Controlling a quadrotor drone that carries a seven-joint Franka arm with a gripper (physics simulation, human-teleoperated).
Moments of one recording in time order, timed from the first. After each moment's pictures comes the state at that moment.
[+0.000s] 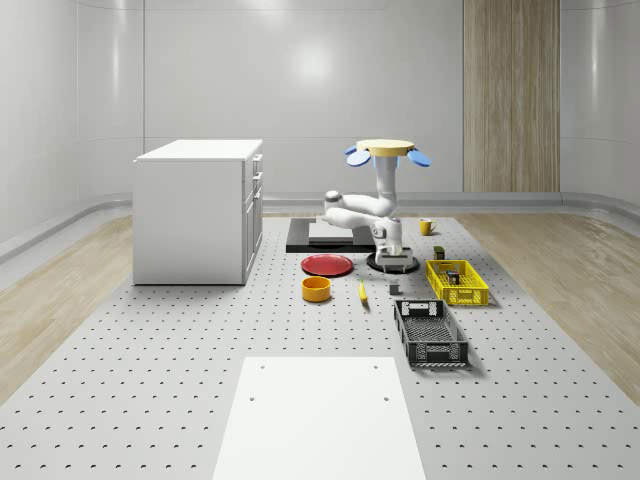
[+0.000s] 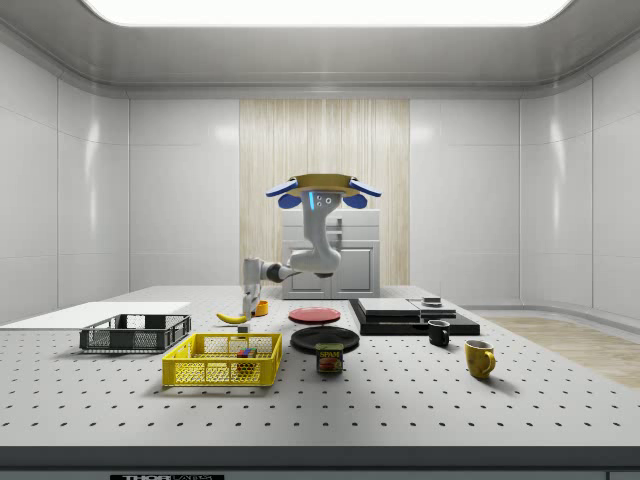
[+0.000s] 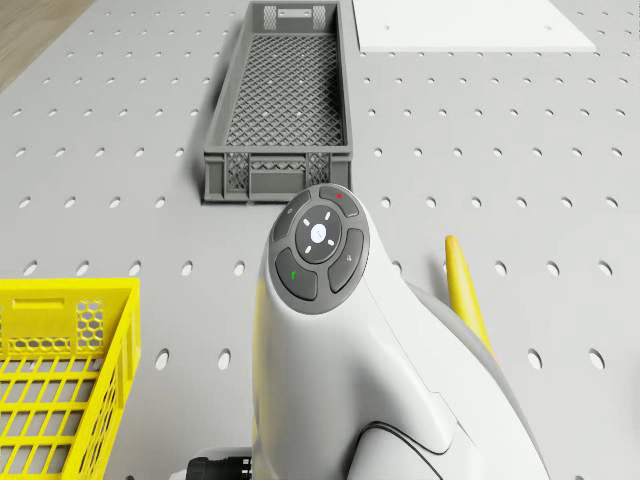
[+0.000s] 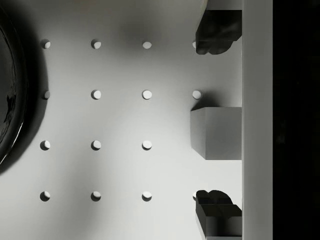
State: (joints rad) arm -1.18 -1.56 1.36 -2.87 -1.78 1.62 1.70
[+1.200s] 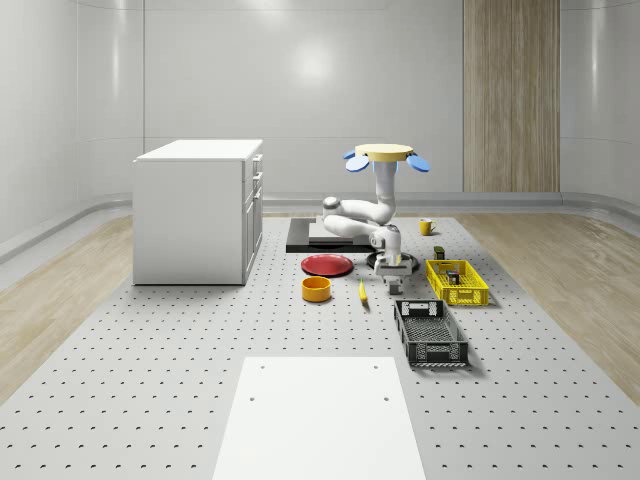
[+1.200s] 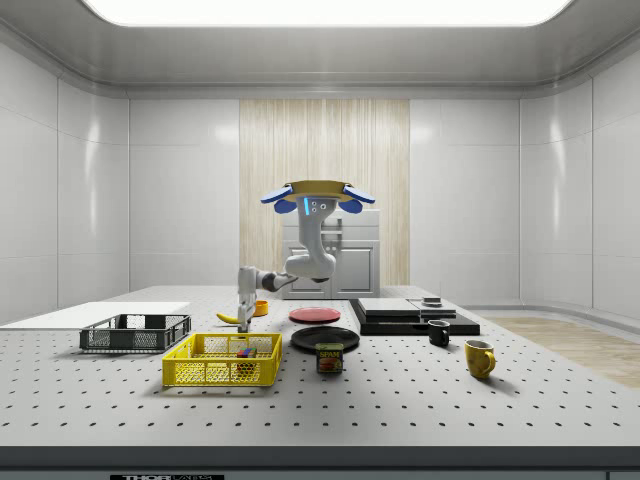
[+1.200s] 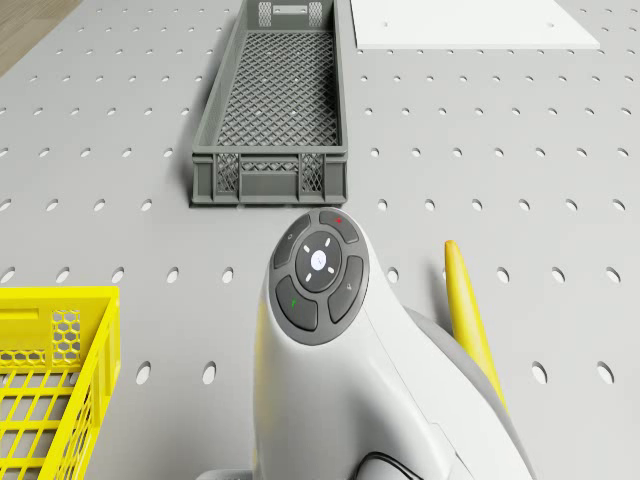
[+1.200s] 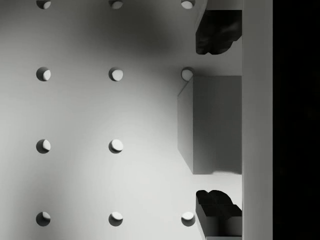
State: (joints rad) arm -1.21 -1.56 1.28 -2.83 -1.85 1.65 1.70
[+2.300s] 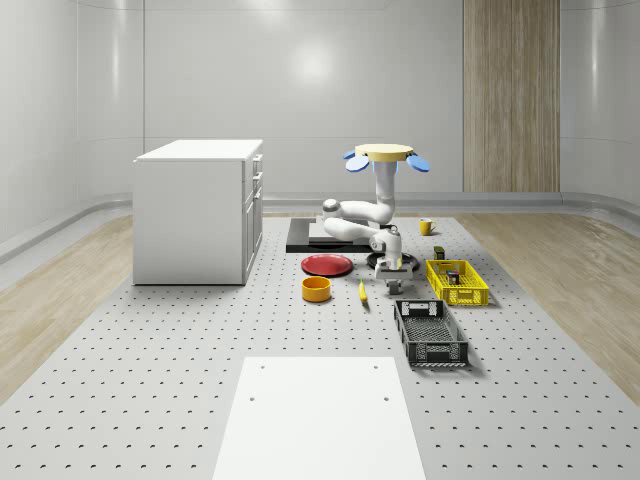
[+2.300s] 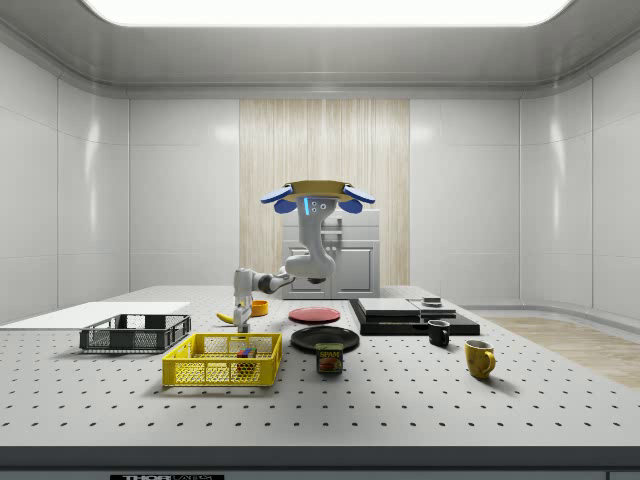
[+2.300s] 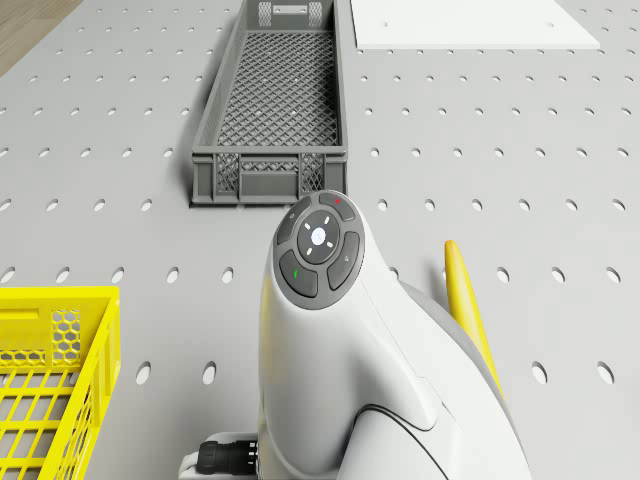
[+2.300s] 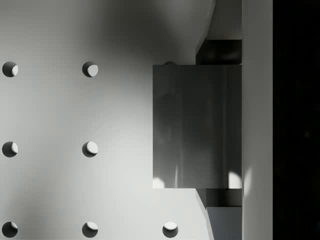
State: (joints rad) arm -1.27 -1.55 1.27 -2.77 -1.86 1.66 1.70
